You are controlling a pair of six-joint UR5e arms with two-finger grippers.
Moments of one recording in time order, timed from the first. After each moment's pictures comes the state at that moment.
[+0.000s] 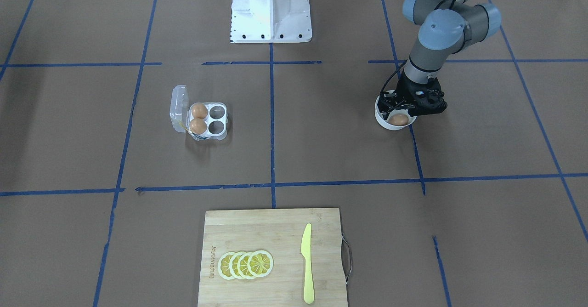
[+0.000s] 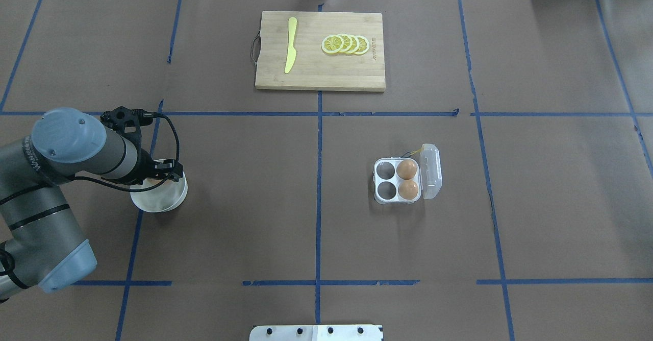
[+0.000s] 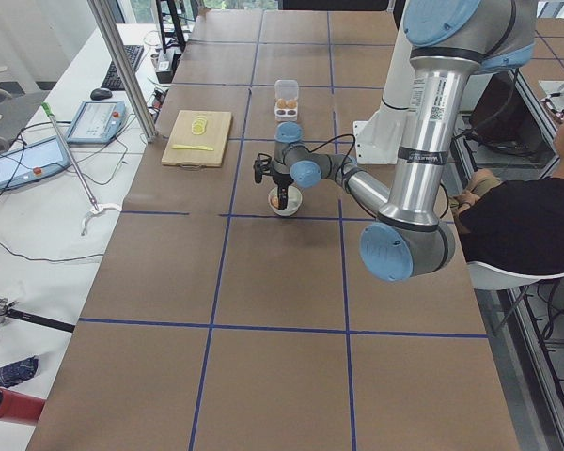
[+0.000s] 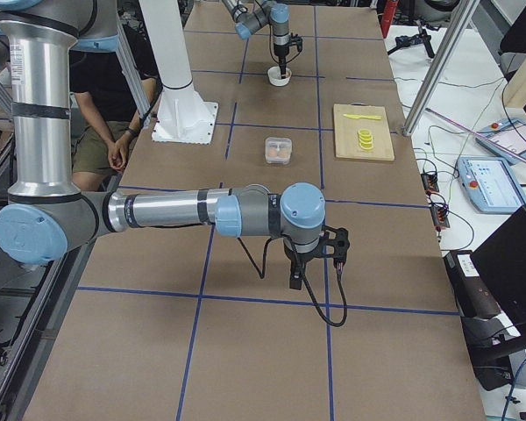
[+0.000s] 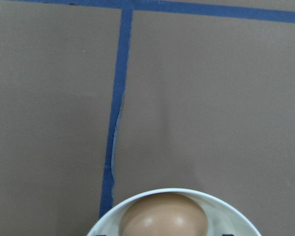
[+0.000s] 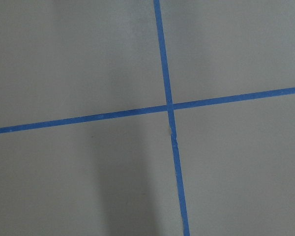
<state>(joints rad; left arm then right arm) -0.62 -1.76 -1.82 -1.86 -1.89 -1.21 1.61 -1.61 1.74 -1.61 2.42 0.17</state>
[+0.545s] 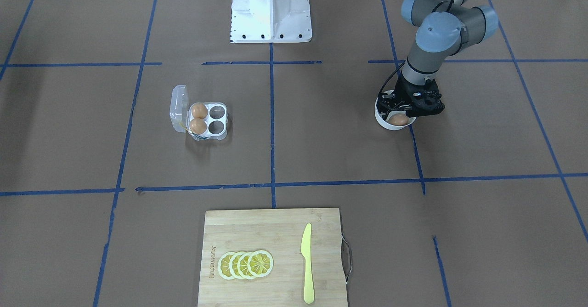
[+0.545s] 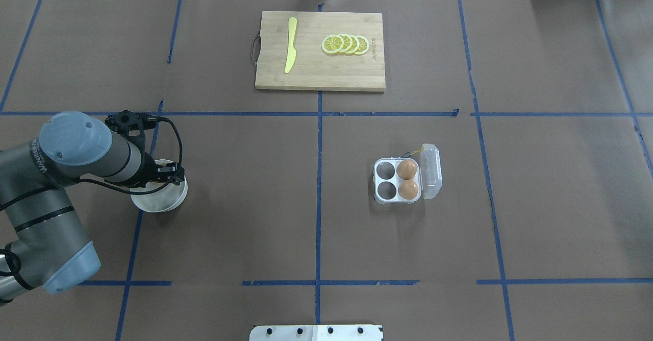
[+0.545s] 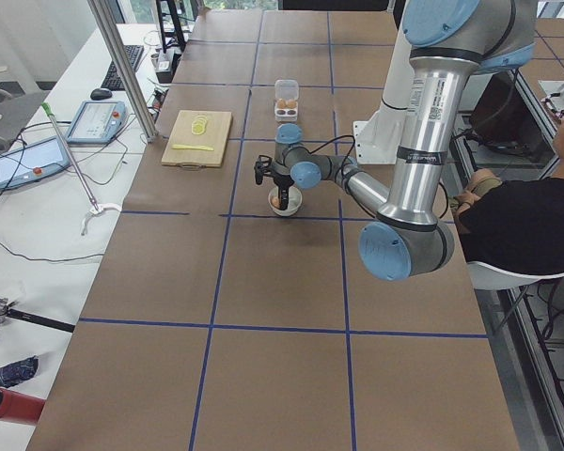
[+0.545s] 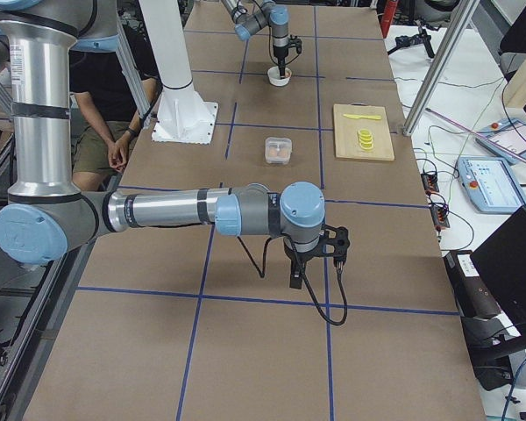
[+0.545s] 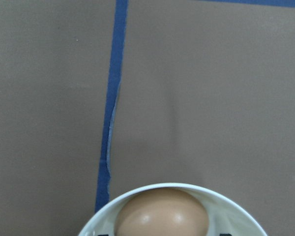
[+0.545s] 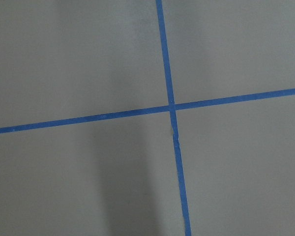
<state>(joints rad) -0.61 -1.76 -1.81 -1.86 -1.89 -1.21 1.61 -1.61 1.74 -1.61 2.42 0.17</state>
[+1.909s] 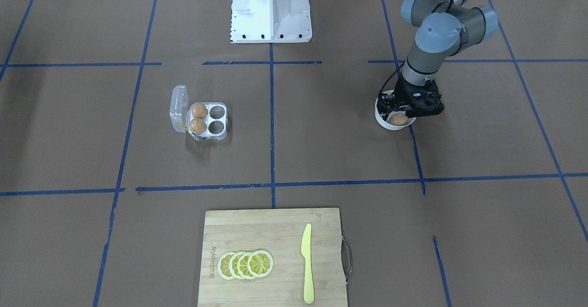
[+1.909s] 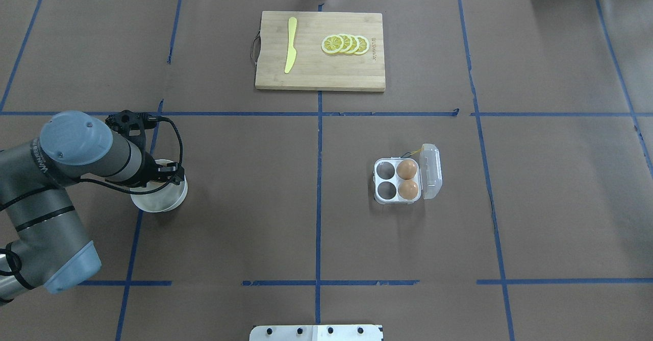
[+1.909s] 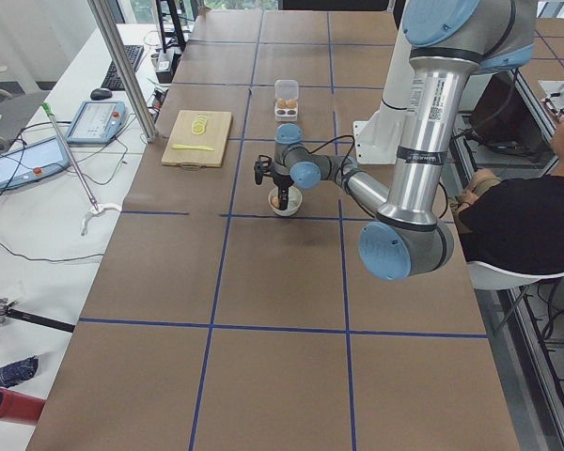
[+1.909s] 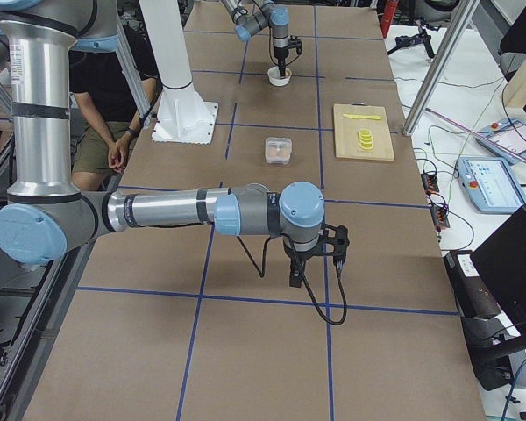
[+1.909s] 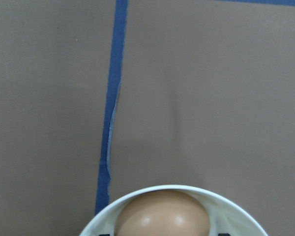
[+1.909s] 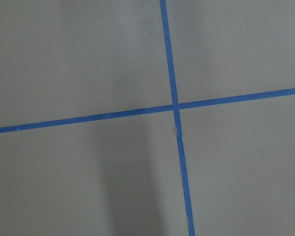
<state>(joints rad) -0.61 -1.77 -1.80 -1.86 -1.89 -1.20 1.61 -1.62 1.74 -1.61 2.43 0.17</state>
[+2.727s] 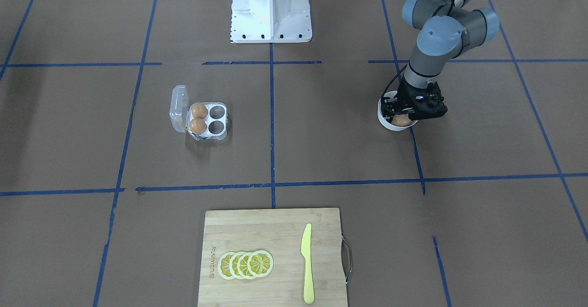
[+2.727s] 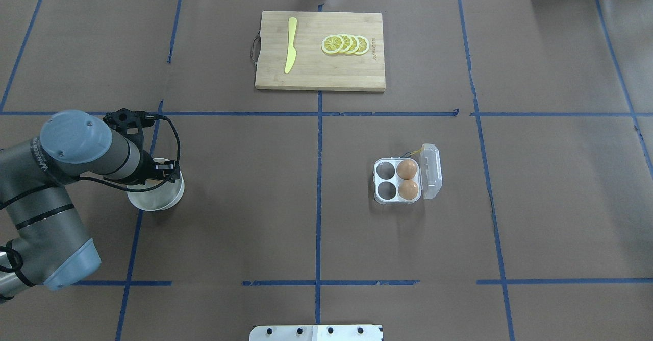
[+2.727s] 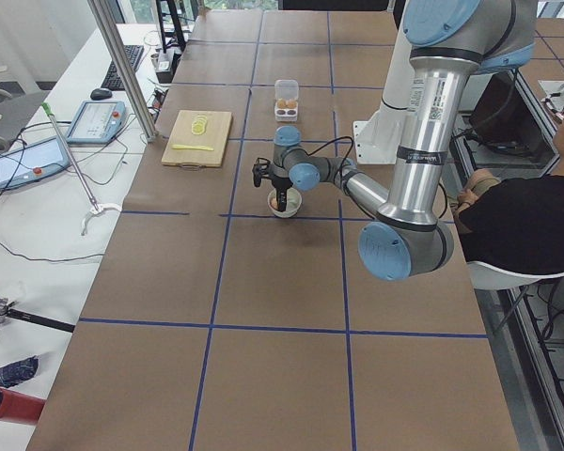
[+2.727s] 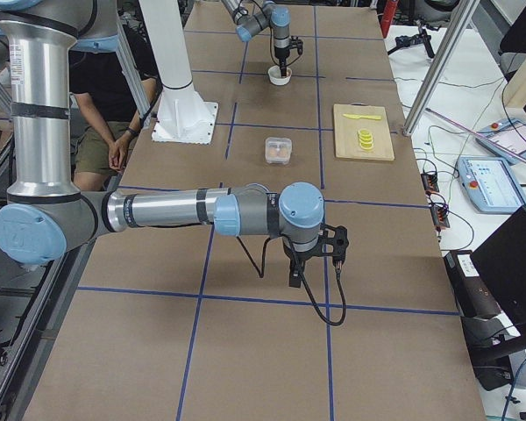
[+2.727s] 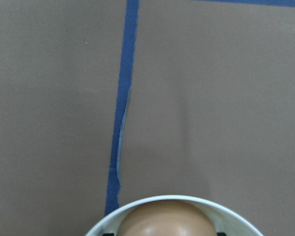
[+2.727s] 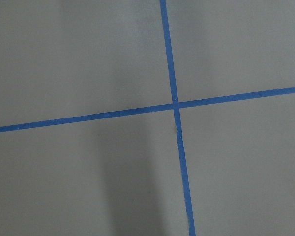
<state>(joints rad) -0.62 -1.77 -1.79 -1.86 -1.88 -1.20 1.61 -1.62 1.74 -1.61 2.44 0.17</state>
